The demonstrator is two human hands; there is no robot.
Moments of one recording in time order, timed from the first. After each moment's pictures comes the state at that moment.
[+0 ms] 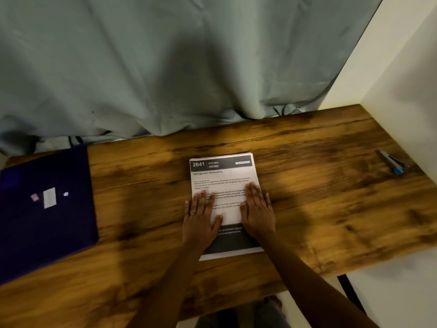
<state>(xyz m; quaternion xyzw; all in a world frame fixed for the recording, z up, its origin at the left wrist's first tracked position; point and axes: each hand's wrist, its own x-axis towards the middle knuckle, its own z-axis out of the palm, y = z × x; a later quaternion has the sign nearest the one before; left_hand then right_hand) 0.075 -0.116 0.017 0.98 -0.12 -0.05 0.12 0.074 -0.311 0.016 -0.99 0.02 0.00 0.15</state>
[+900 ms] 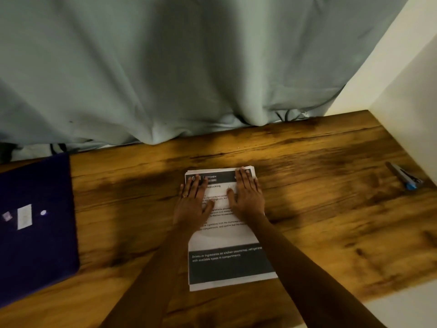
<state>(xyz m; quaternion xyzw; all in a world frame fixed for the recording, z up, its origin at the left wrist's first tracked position) 0.182 -0.112 0.022 0.98 -0.15 -0.07 0.13 0.180 -0.302 0.019 -0.99 0.02 0.01 0.16</state>
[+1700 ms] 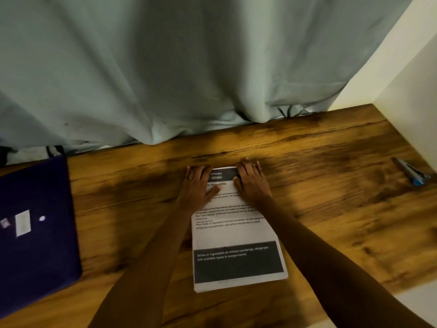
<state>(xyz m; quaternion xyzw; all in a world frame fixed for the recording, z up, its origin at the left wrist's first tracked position) 0.237 -0.112 0.029 0.96 -0.22 -0.04 0.15 0.219 -0.320 0.031 -0.99 -0.07 -0.01 0.11</state>
